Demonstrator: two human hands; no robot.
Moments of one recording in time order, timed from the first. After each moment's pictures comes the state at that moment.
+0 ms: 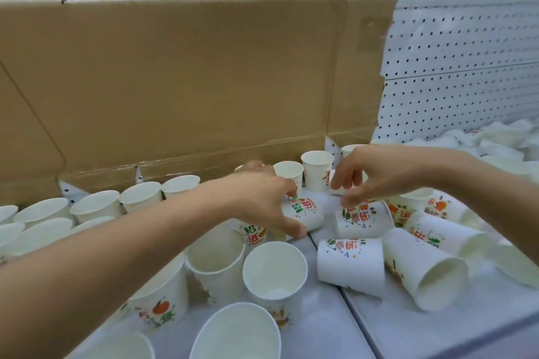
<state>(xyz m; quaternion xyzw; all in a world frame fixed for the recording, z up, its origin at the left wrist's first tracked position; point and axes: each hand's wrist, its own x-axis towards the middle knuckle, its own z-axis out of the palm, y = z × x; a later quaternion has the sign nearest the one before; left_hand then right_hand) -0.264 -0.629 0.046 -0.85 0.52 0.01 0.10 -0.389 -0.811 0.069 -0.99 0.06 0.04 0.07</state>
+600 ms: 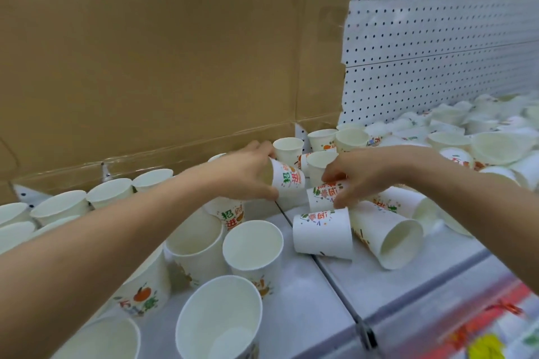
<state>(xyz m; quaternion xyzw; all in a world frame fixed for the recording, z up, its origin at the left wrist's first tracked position) -0.263 -0.642 0.042 -0.84 0.54 0.01 -0.05 -0.413 -0.808 0.044 -0.98 0.16 0.12 0.01</state>
